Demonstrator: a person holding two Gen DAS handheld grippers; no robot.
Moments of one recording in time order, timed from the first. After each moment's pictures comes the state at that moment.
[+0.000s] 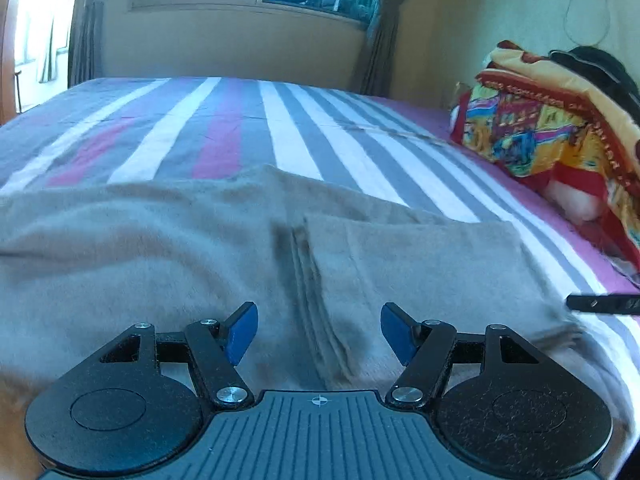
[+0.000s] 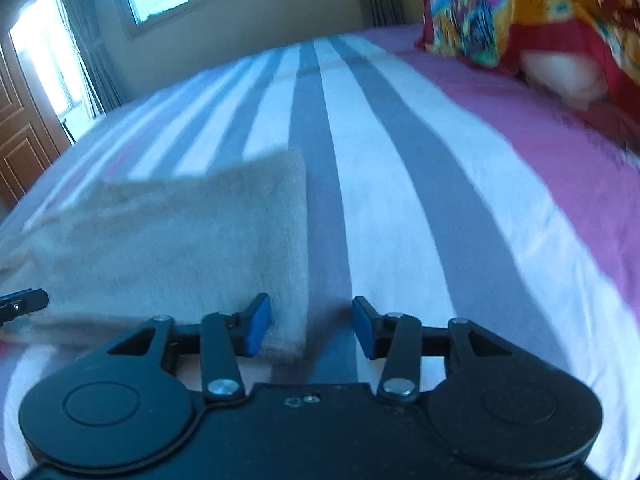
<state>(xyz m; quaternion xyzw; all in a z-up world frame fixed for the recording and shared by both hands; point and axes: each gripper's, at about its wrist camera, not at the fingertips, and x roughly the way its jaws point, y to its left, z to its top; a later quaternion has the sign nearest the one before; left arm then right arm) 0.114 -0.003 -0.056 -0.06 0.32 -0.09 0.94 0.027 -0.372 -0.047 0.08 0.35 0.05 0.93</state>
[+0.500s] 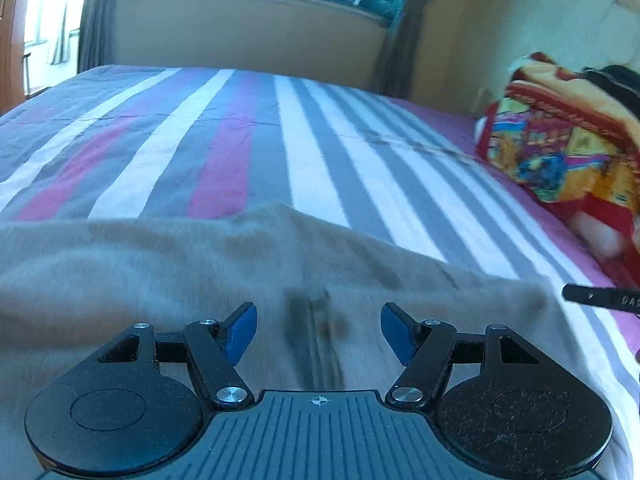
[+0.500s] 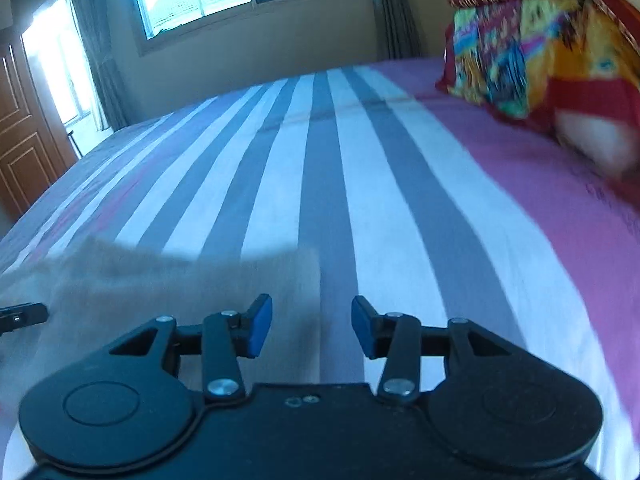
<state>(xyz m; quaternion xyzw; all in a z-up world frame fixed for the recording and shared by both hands) 0.198 -0.004 -0.044 -0.09 0.34 -0.07 0.94 0.107 -0.355 -0.024 0.06 0.32 0.05 0.94</state>
